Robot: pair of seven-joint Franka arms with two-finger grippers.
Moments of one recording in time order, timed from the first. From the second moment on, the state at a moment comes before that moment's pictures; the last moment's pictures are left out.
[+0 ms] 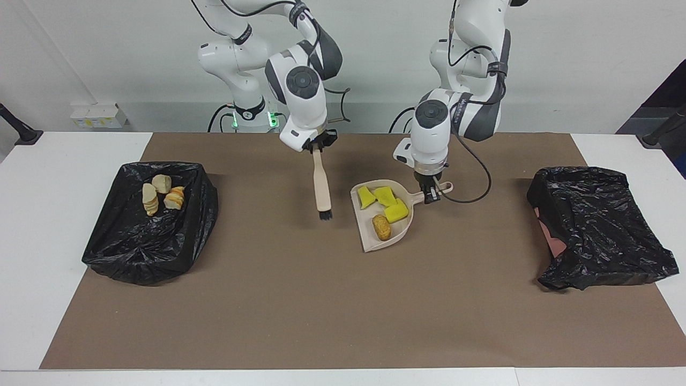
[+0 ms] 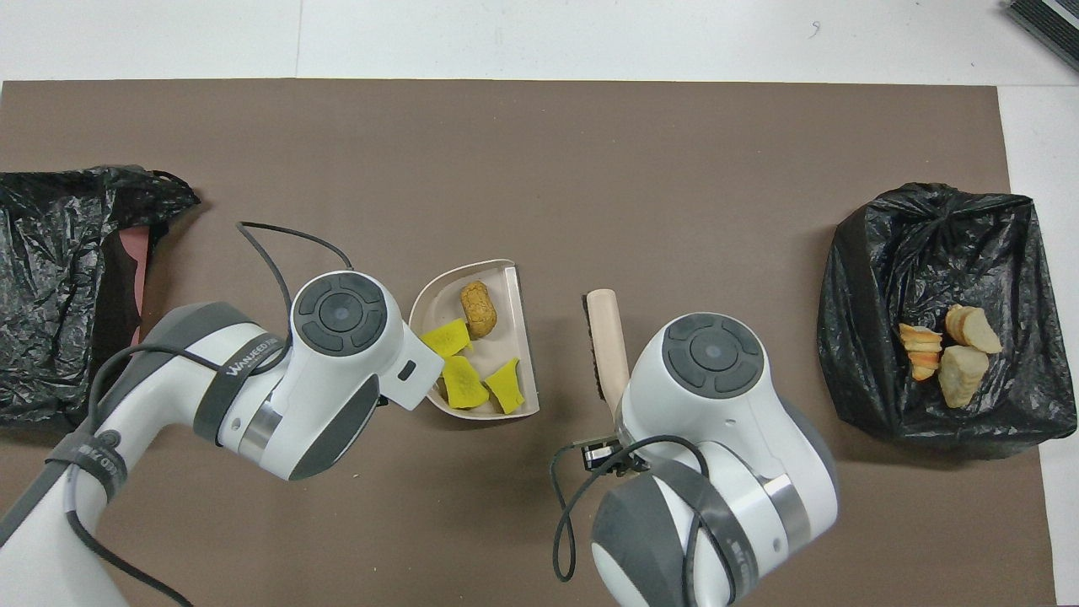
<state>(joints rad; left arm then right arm) -0.37 0.11 -0.10 -2.09 0.17 2.09 0.90 0.25 -0.05 0.33 -2.09 0.19 1.76 0.43</state>
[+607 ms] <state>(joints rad) 0.07 -0.03 -0.08 -1.99 0.05 1.93 1.60 0.49 -0.10 0.34 -2.28 0.34 1.95 0.64</state>
